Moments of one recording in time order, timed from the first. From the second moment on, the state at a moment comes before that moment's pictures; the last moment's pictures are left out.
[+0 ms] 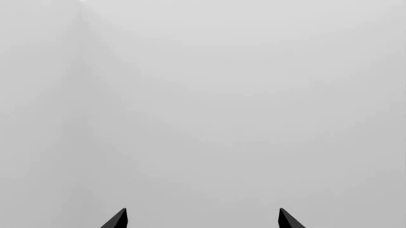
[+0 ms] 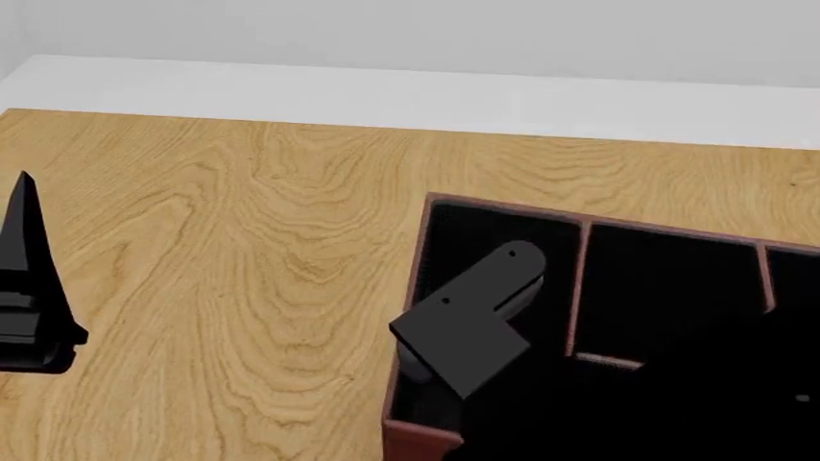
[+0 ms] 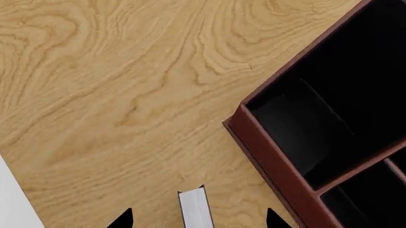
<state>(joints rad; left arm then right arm) -0.30 -0.36 0.02 0.82 -0.37 -0.62 -0.29 1.29 0.72 -0.88 -0.23 2.07 1.35 0.78</state>
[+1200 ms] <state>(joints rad) -0.30 -0.38 0.04 0.82 -0.38 -0.61 -0.31 1.00 0.70 -0.93 -0.20 1.65 1.26 0.51</state>
